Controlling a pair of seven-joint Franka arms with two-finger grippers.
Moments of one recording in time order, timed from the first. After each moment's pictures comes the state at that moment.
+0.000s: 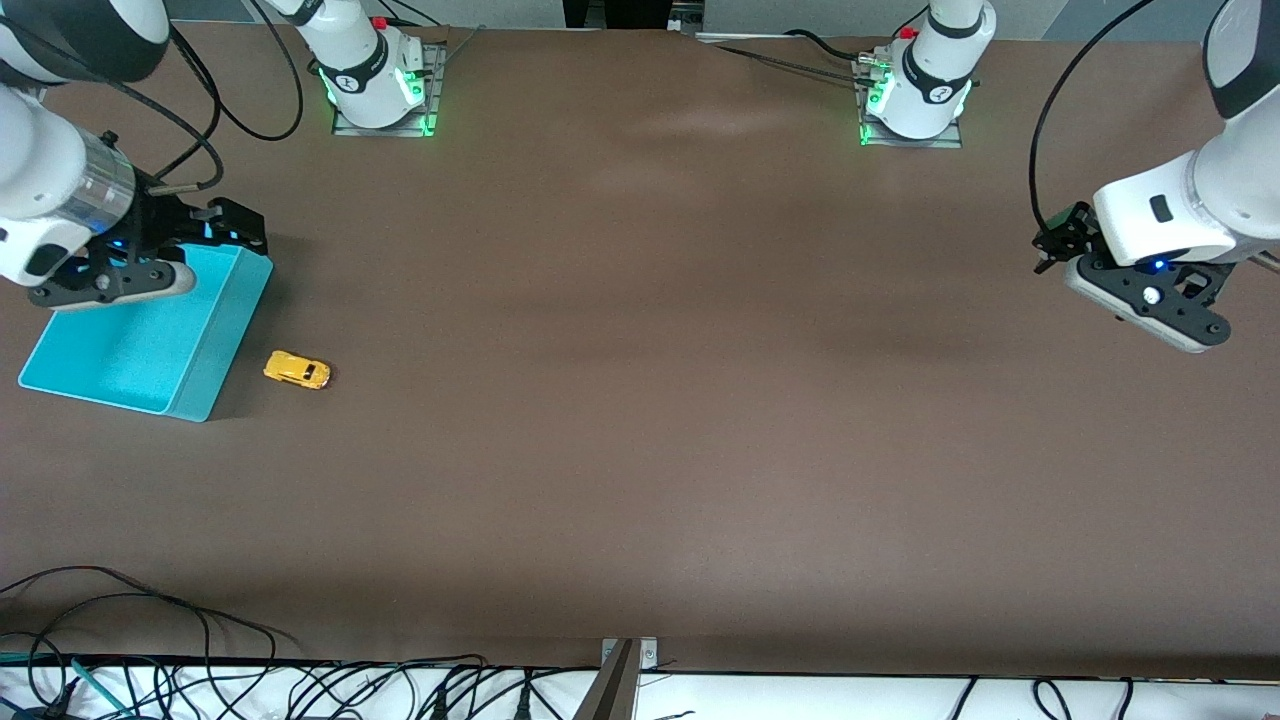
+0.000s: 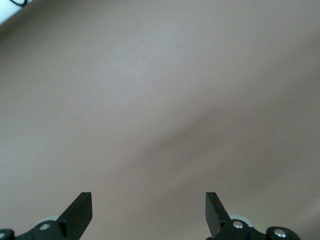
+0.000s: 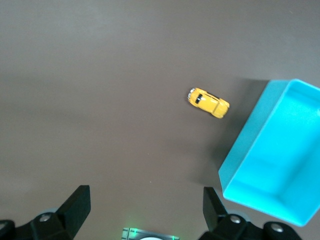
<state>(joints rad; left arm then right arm) 0.12 0.15 -0.21 -1.45 0.01 1.50 0.40 0.04 0.12 0.08 -1.59 0.01 1.55 -0.11</state>
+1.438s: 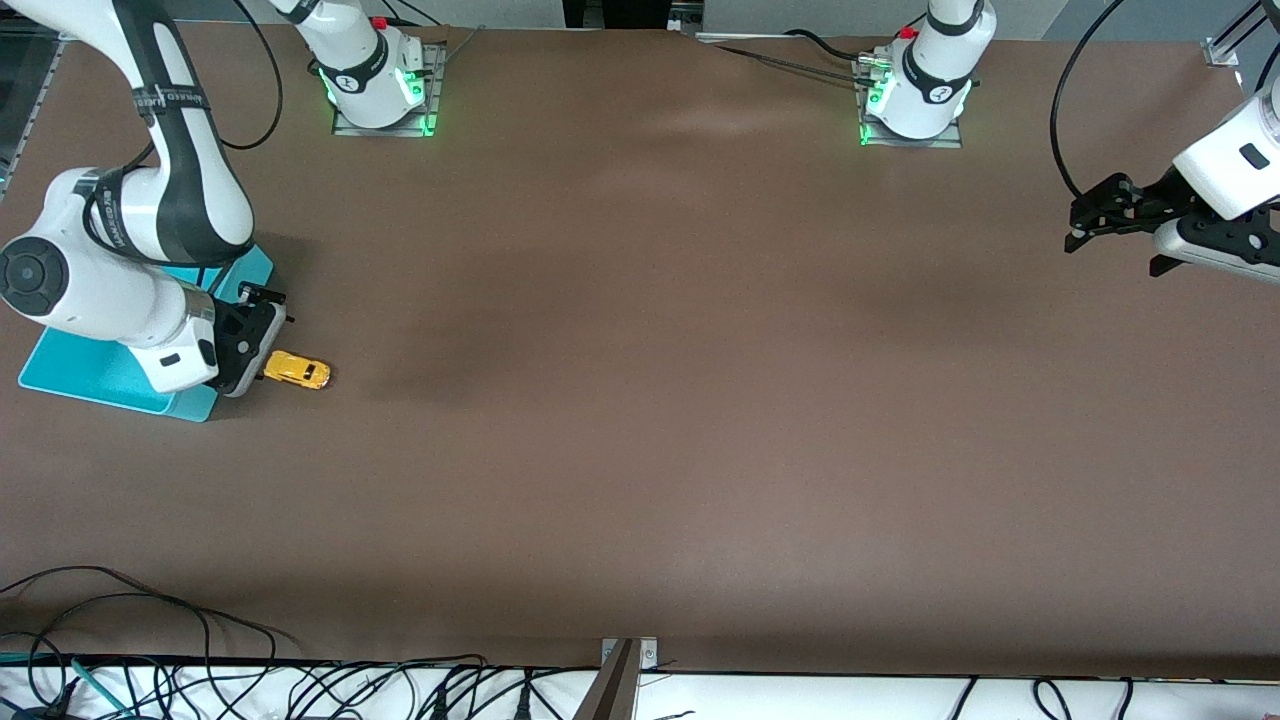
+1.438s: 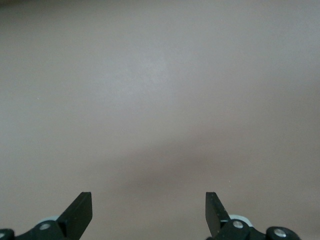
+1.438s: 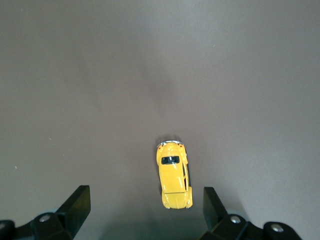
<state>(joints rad) -0.08 -0.06 0.08 -1.73 -0.04 1.64 0.26 -0.10 0.31 0.08 -1.93 0.01 2.10 -1.22</state>
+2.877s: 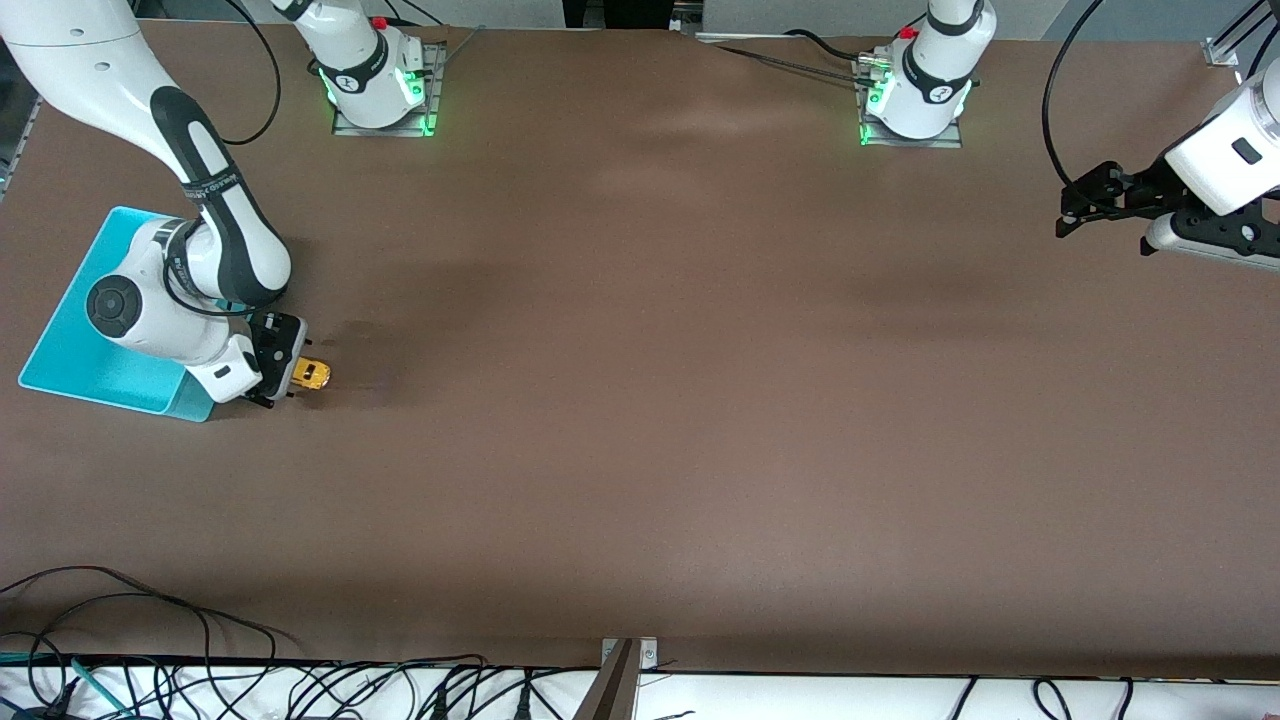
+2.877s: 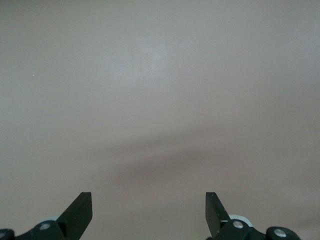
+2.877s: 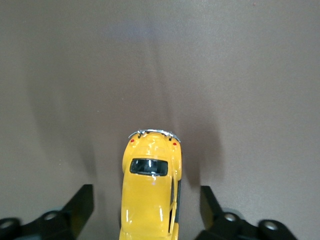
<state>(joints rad) -0.08 -0.06 0.06 -1.71 -0.04 1.59 0.16 -0.18 0.49 0.07 -2.07 0.01 2.47 -1.48</state>
